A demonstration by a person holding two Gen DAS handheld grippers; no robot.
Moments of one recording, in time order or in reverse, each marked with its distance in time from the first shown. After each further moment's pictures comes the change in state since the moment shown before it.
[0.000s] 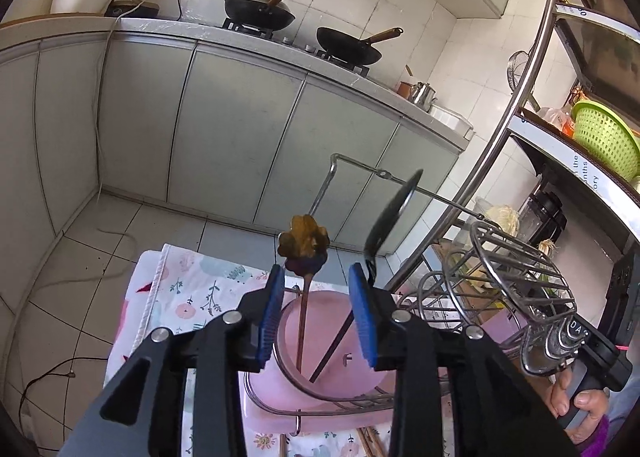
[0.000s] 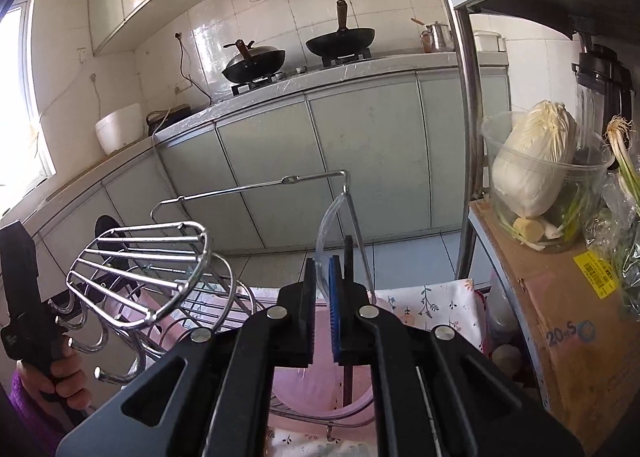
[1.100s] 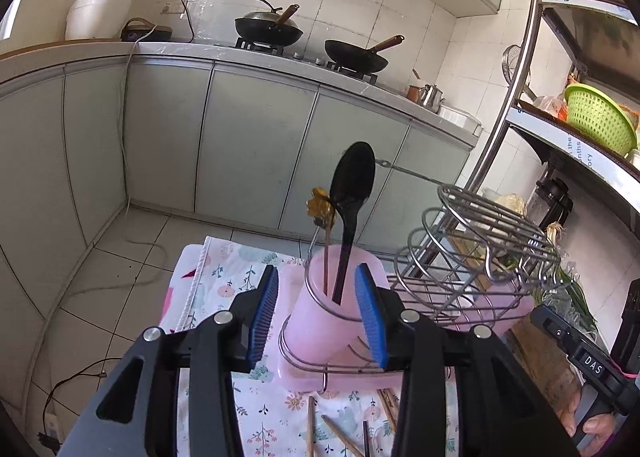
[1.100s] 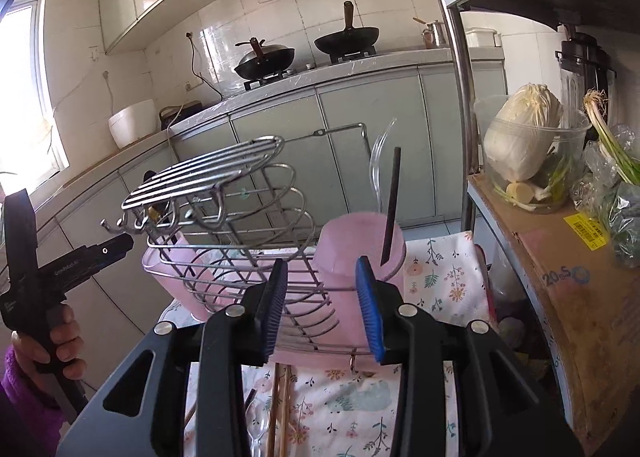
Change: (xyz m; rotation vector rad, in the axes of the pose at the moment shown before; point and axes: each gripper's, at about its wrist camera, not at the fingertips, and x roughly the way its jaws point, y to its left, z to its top) left arm -0.058 -0.008 -0.029 0.064 -0.034 0.095; right arm -0.056 0.019 -0.055 0.003 -0.001 0.024
